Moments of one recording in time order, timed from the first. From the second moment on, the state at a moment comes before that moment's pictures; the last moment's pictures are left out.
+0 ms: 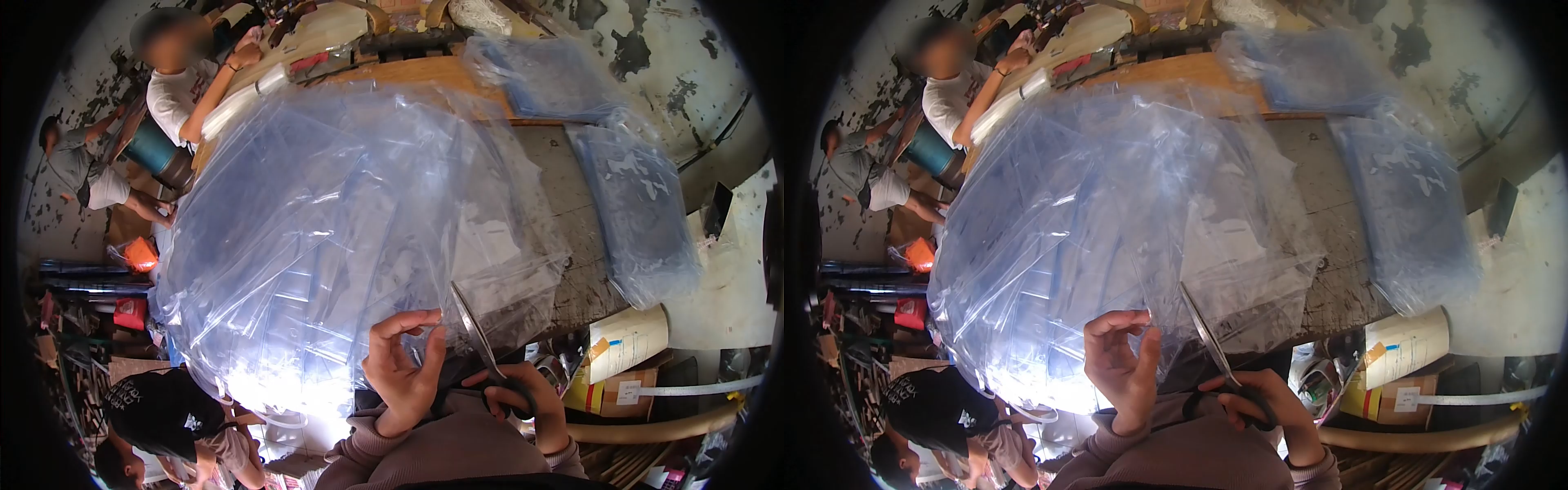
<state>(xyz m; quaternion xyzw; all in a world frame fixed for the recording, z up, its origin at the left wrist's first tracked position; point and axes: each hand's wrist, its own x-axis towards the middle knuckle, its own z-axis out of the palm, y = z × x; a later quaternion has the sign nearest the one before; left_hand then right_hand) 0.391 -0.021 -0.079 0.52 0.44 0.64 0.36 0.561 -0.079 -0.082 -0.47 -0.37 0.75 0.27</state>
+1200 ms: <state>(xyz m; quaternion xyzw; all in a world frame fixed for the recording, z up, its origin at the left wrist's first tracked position) 0.310 -0.040 -0.082 0.50 0.51 0.66 0.22 0.531 -0.098 -0.091 -0.64 -0.33 0.53 0.45</state>
